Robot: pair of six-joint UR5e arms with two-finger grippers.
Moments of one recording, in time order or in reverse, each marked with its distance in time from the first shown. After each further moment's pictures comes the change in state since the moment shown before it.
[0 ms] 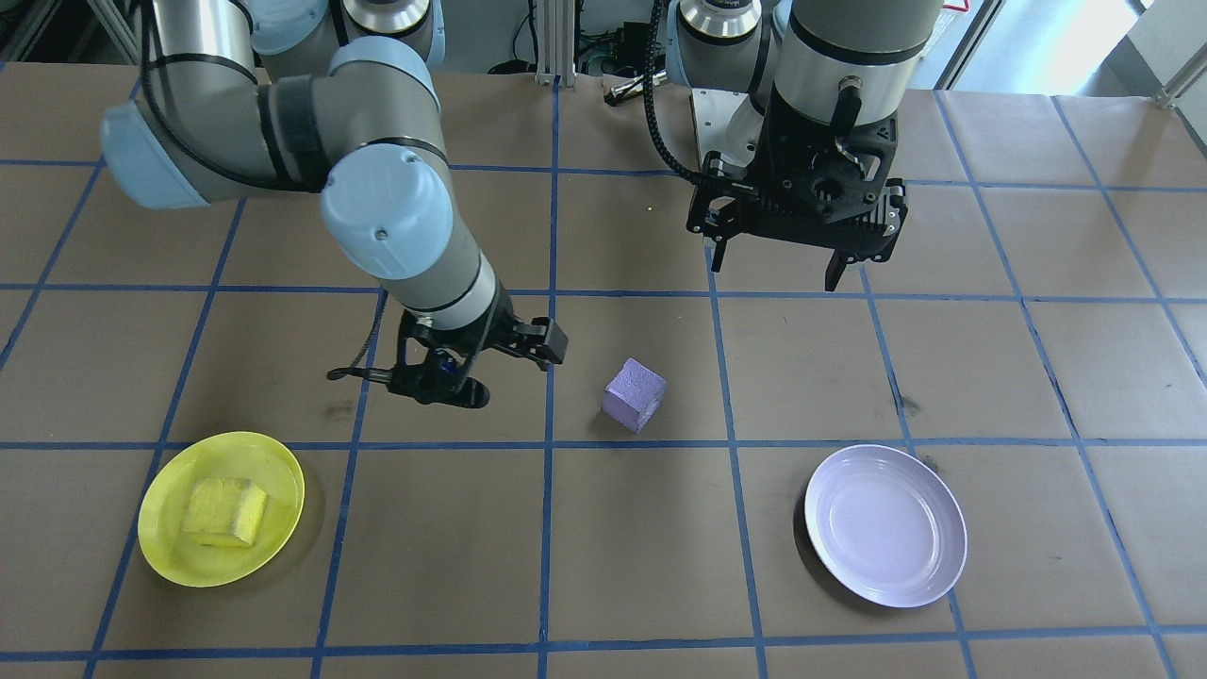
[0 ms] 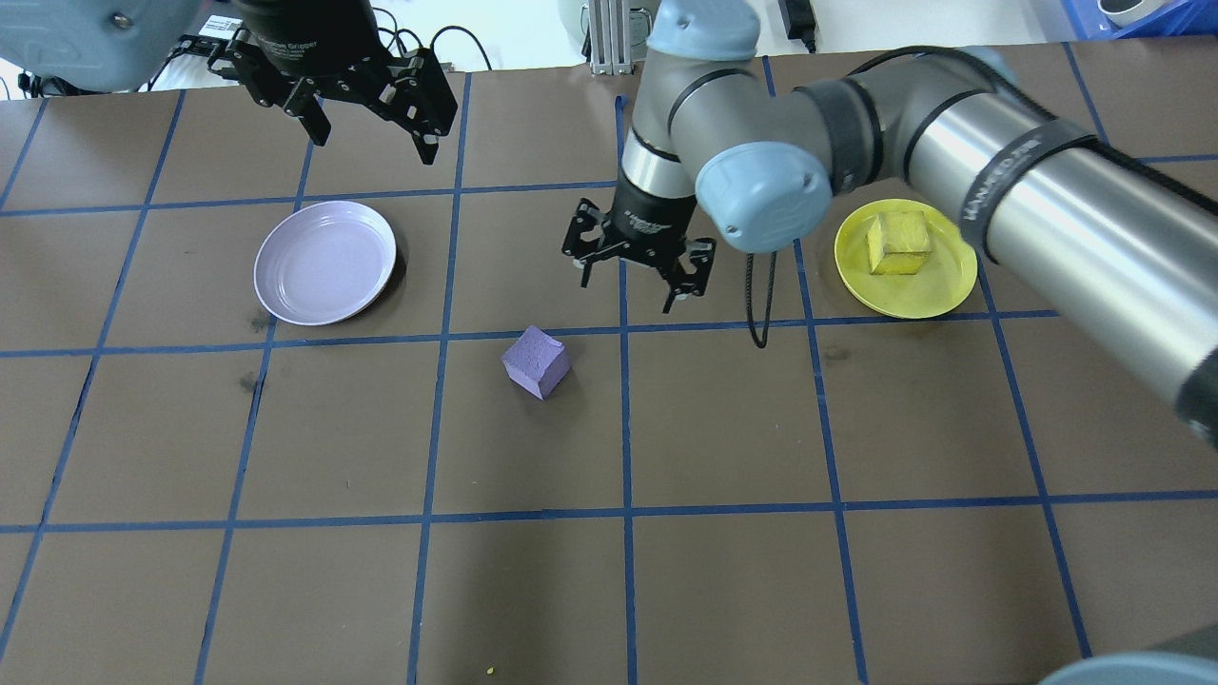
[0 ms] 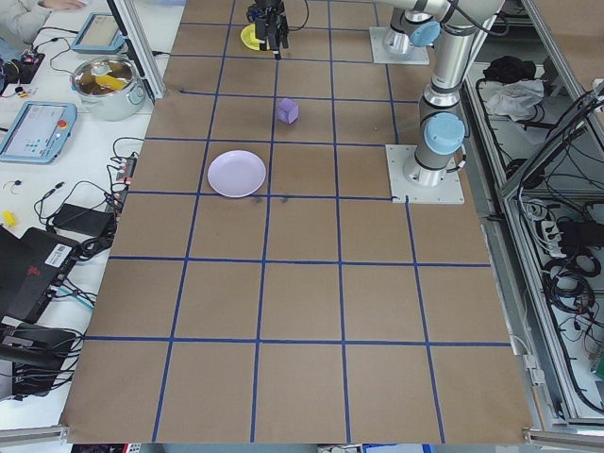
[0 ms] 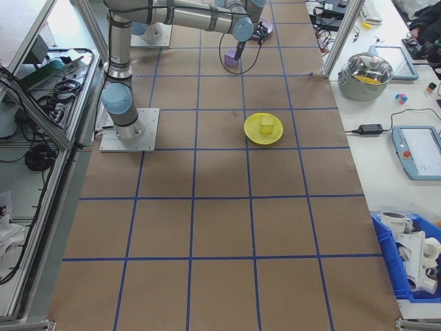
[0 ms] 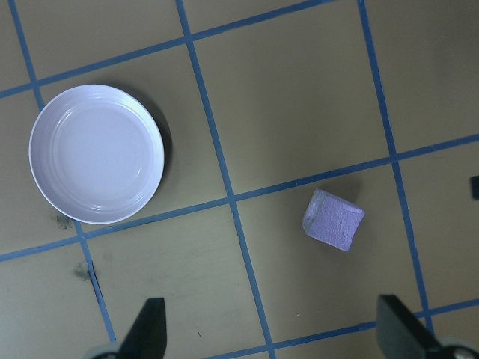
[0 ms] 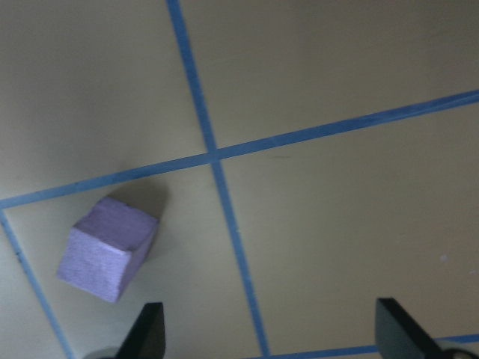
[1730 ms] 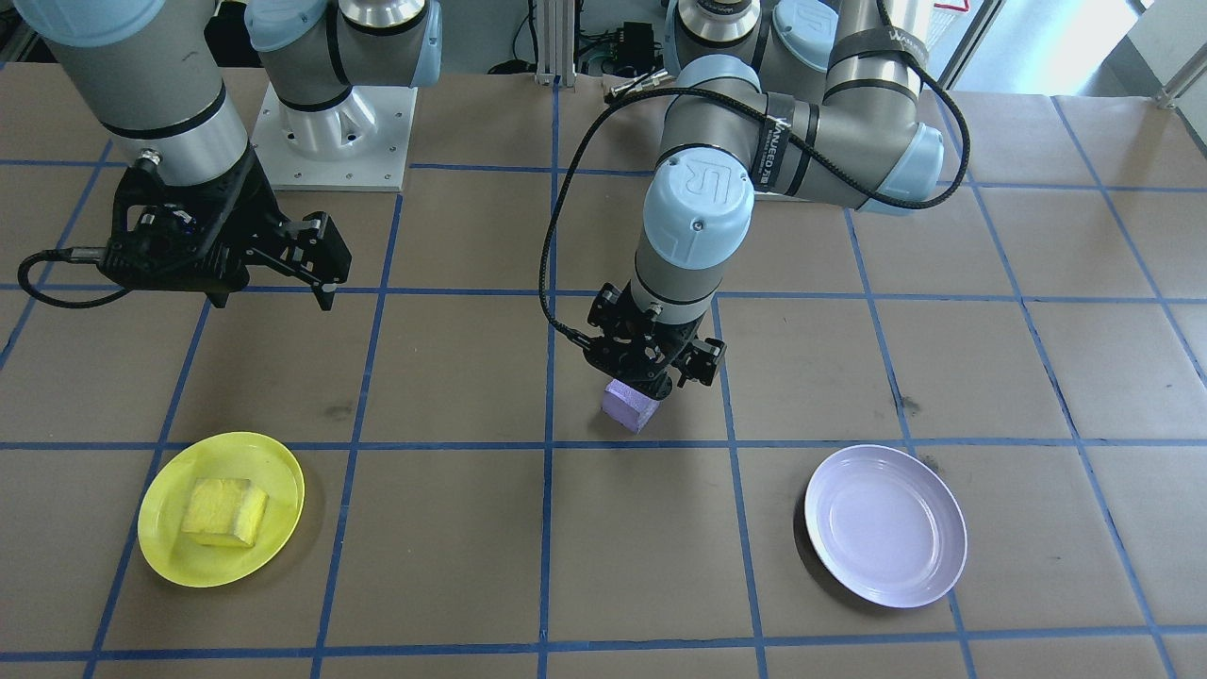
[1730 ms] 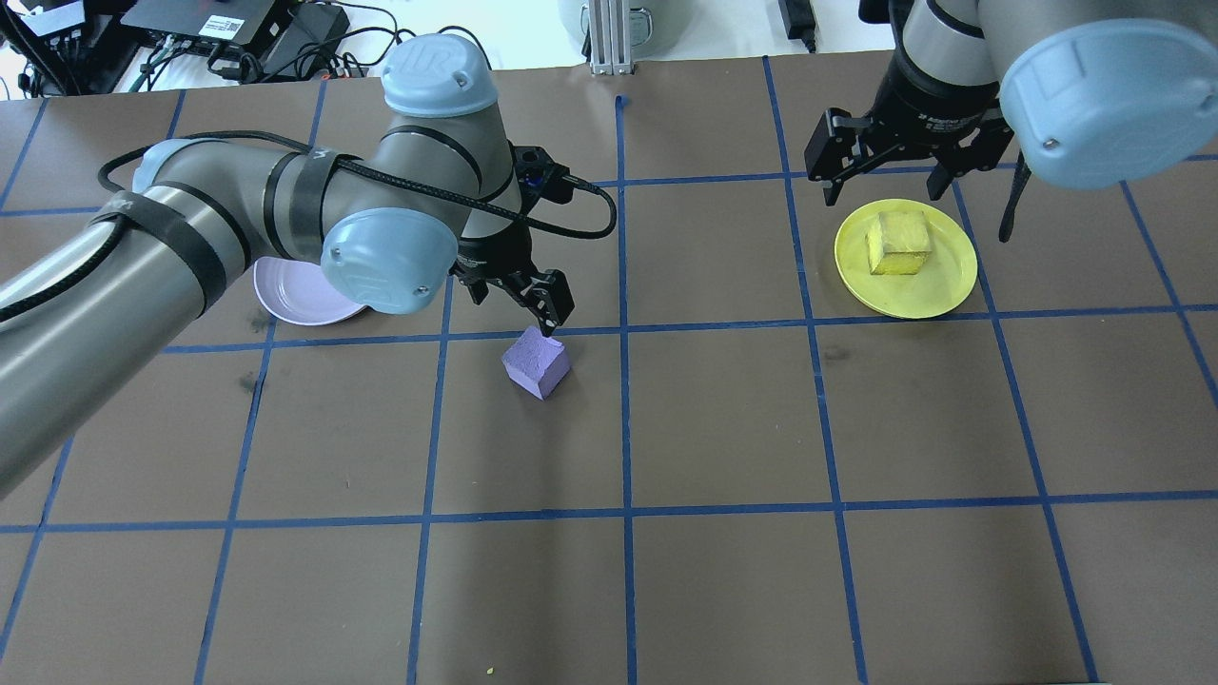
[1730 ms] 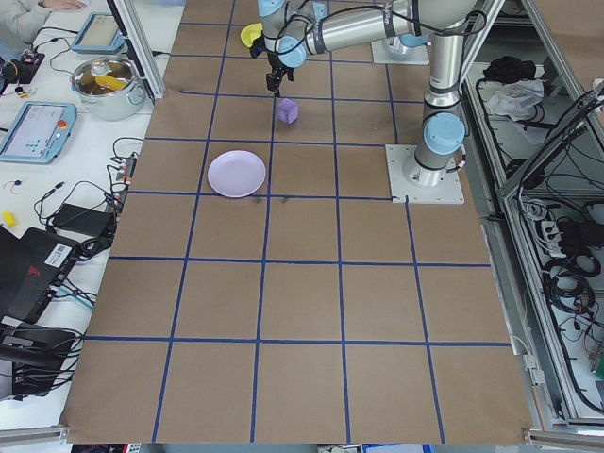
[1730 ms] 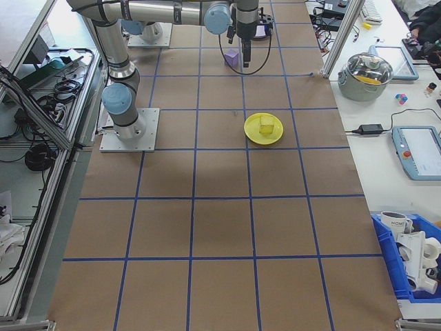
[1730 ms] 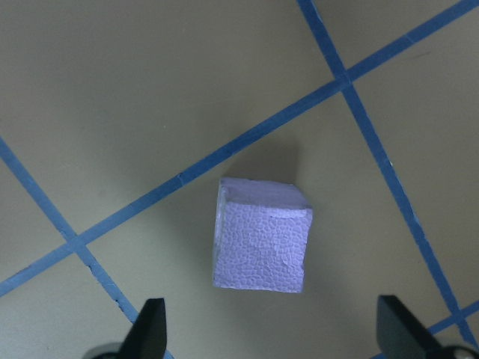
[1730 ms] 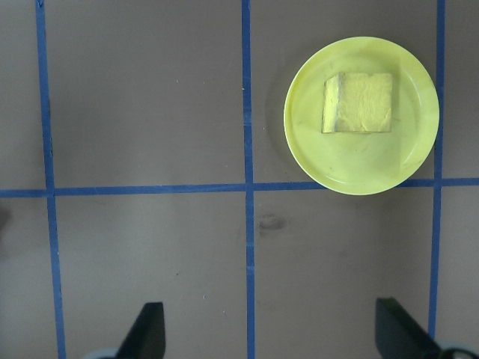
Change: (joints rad) left arm -0.102 -0.142 -0.387 0.374 -0.083 0.182; right arm -0.230 -0.275 0.059 0.046 -0.240 -0.451
